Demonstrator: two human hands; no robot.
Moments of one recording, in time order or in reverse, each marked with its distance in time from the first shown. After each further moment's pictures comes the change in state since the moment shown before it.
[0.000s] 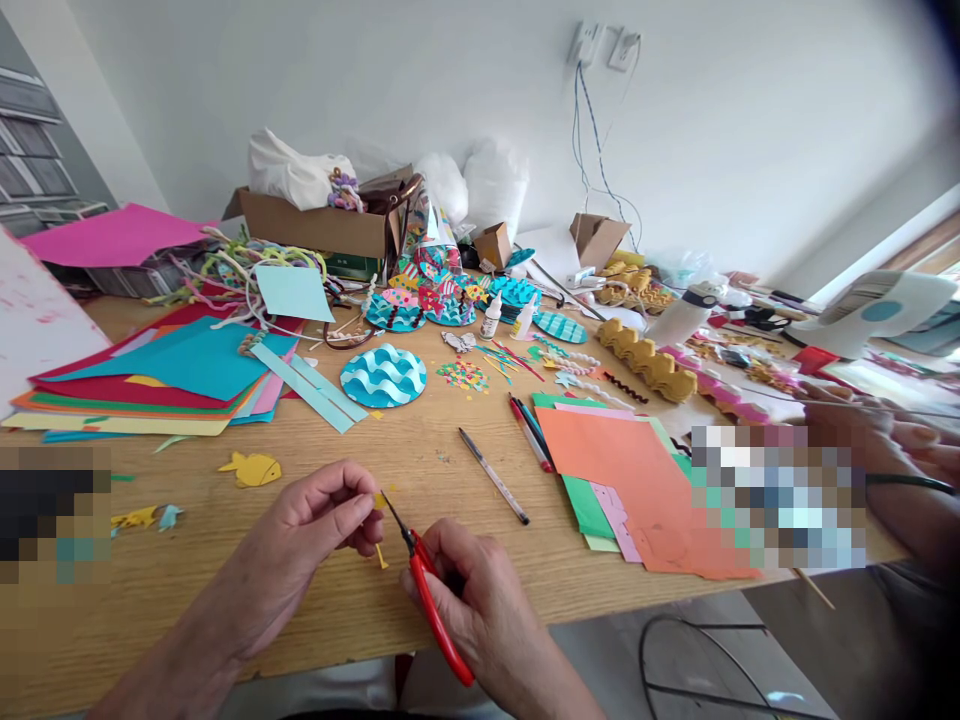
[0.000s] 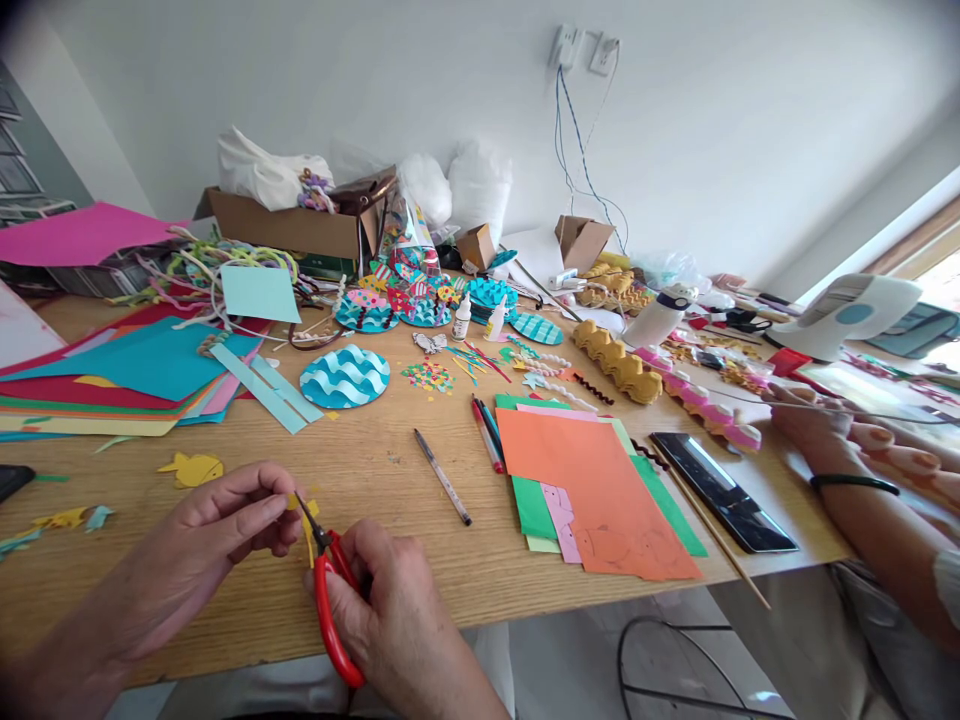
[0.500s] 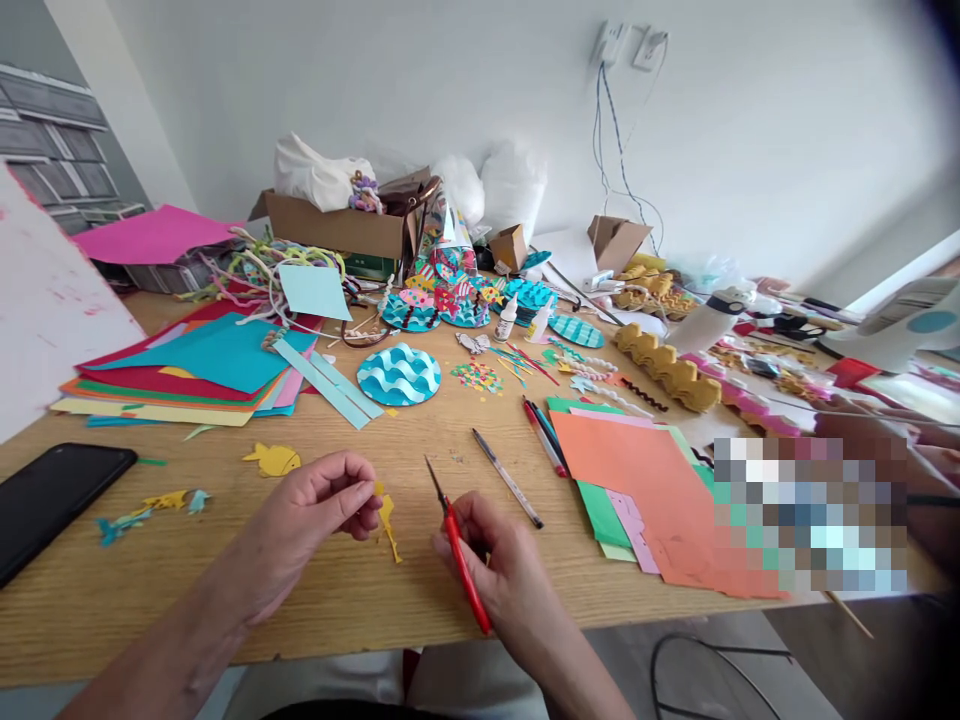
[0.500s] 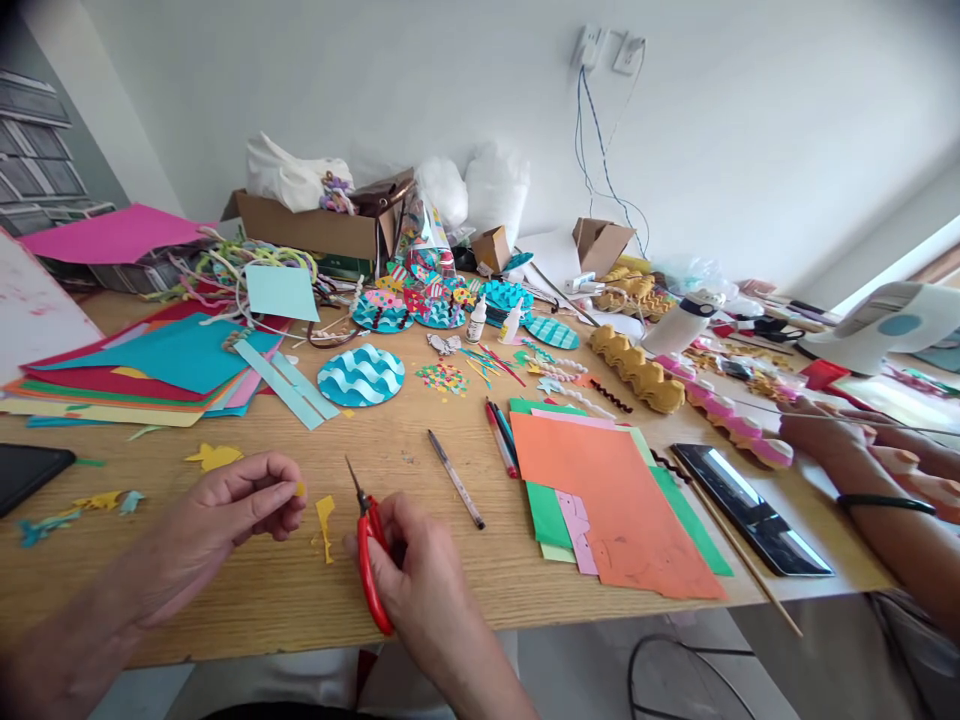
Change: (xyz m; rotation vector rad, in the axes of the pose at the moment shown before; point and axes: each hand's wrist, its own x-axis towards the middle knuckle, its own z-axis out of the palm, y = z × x) left_hand 0.001 0.002 -0.013 0.085 0.082 -0.041; right_hand 0.014 0.000 -0.010 0.009 0.047 0.054
